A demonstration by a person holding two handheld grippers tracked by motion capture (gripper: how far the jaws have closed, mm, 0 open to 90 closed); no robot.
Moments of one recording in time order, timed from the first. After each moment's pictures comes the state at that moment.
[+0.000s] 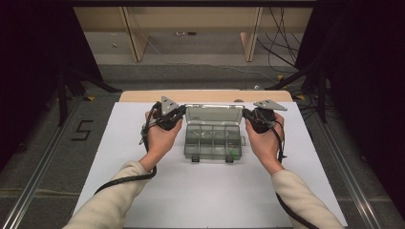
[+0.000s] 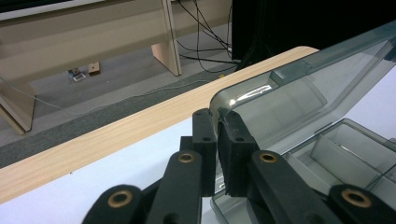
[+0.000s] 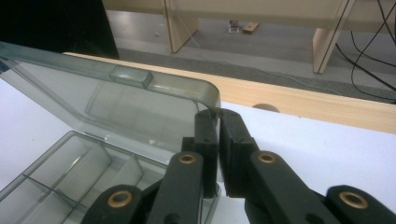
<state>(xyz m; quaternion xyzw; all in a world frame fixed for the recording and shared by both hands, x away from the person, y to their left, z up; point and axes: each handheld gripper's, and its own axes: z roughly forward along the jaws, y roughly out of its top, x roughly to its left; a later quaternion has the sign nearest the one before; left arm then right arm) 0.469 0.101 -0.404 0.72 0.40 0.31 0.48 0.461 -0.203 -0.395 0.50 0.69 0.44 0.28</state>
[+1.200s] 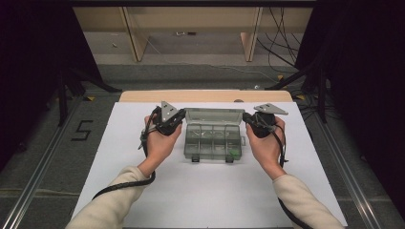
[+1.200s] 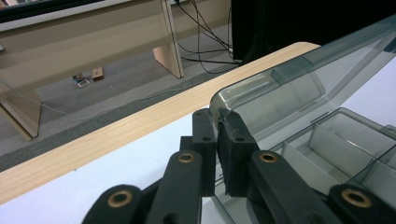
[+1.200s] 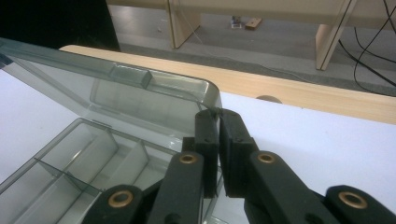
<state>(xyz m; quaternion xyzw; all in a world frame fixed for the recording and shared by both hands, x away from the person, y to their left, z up) 0.456 0.101 -0.410 0.72 0.38 0.32 0.48 0.448 -0.204 -0.397 0.49 0.70 0.44 0.28</state>
